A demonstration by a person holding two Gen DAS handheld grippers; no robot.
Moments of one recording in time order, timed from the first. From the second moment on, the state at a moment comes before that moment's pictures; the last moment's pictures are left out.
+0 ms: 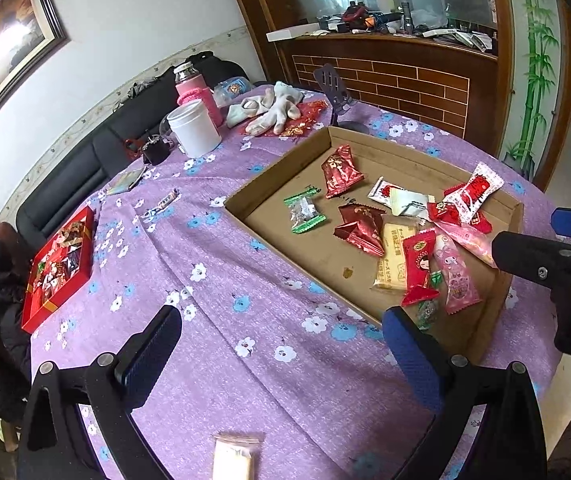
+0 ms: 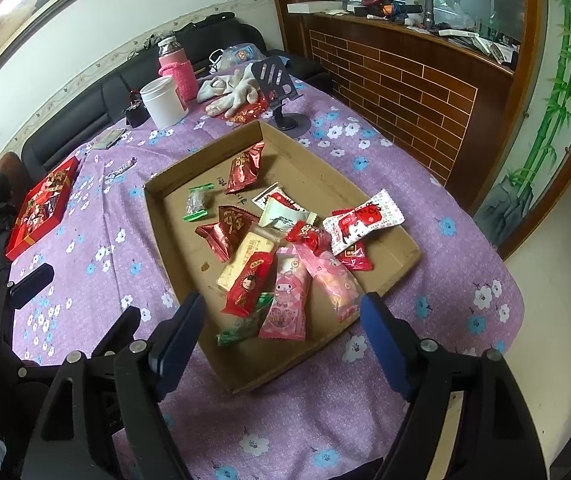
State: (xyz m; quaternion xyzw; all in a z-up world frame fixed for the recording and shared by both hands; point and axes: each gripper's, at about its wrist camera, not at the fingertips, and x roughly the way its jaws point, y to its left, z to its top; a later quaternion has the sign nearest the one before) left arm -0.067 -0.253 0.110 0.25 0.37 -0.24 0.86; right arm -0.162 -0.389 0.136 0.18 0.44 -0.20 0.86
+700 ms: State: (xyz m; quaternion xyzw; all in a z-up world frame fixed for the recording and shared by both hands) left arm -0.069 -0.258 0.107 0.25 0.38 -0.26 0.85; right arm -0.158 -0.389 0.131 0.18 0.45 -0.19 0.85
